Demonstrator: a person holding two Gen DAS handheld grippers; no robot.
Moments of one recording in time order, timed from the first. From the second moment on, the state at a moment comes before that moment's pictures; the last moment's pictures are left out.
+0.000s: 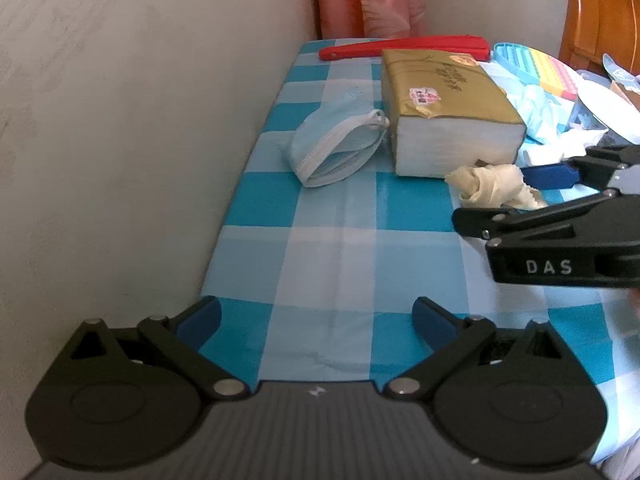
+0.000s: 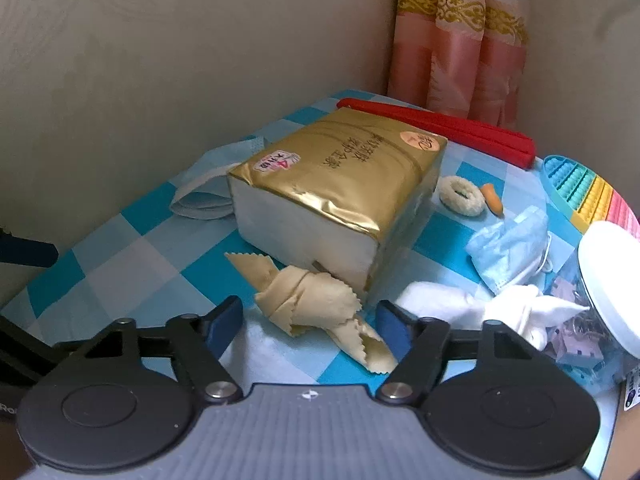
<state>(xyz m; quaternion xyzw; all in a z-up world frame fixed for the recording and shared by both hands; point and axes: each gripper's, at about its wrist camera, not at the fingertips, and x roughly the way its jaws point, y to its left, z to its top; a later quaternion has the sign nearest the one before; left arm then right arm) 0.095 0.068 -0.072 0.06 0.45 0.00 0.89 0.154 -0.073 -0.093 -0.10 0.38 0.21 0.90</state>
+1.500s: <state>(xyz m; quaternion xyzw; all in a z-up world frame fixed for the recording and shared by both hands) 0.236 0.065 -0.019 -0.18 0.48 0.18 0.84 0.095 -0.149 -0.087 -0.06 0.37 0.26 0.89</state>
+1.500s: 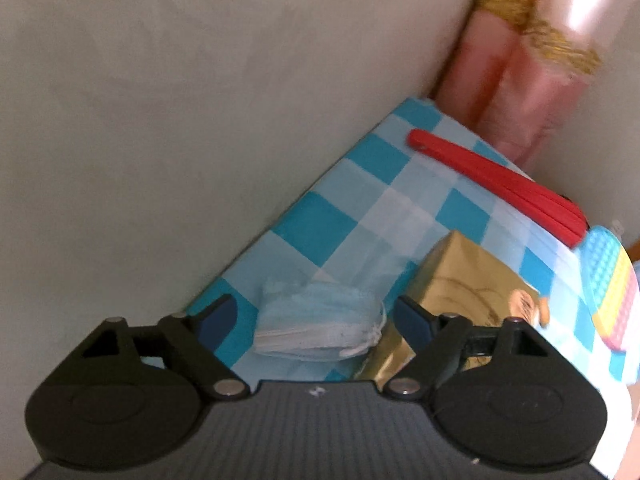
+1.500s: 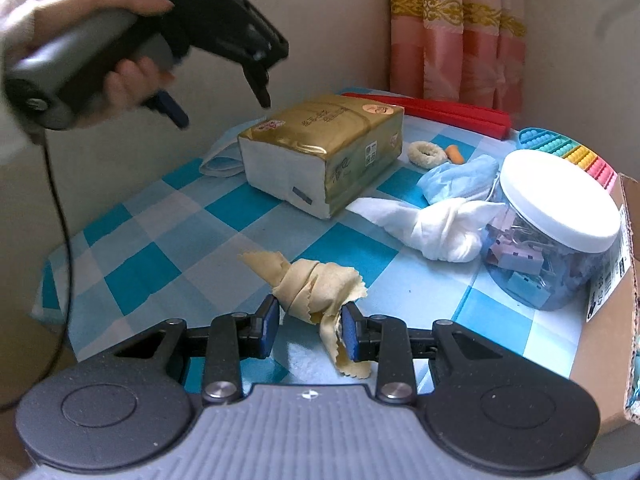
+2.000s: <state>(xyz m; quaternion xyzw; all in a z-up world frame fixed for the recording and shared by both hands) 0.256 0.070 -0.056 -0.21 0.49 0.21 0.82 0.099 -0.157 -0.084 -0.04 0.36 0.26 0.89</state>
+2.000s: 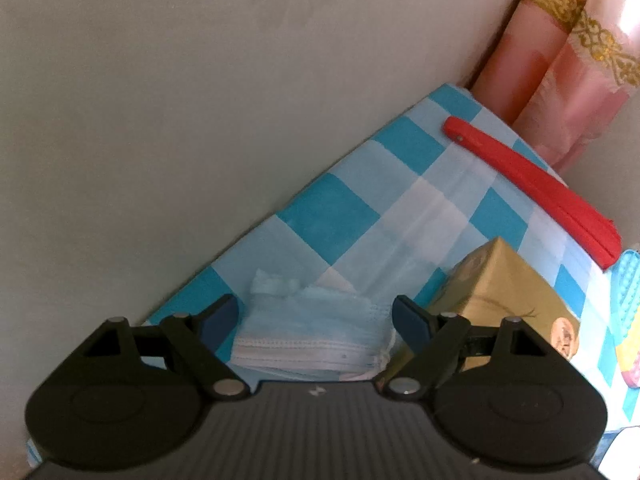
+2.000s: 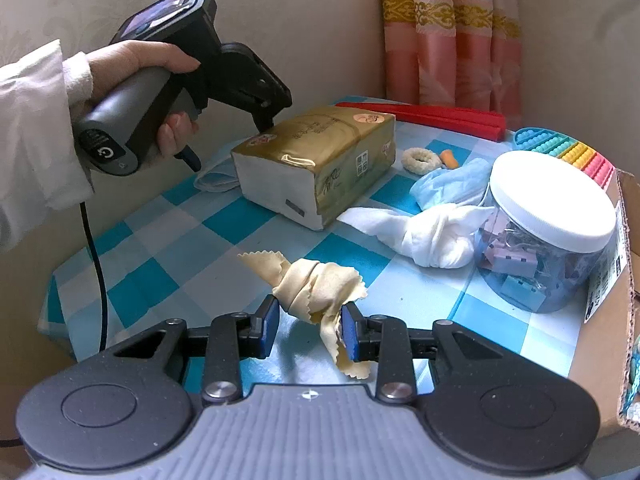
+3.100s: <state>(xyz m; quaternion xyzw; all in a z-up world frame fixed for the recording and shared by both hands) 0.198 0.070 -0.016 -0.13 0.50 0.15 0.85 0.081 -0.160 -0.056 -0.07 0.35 0.25 0.90</state>
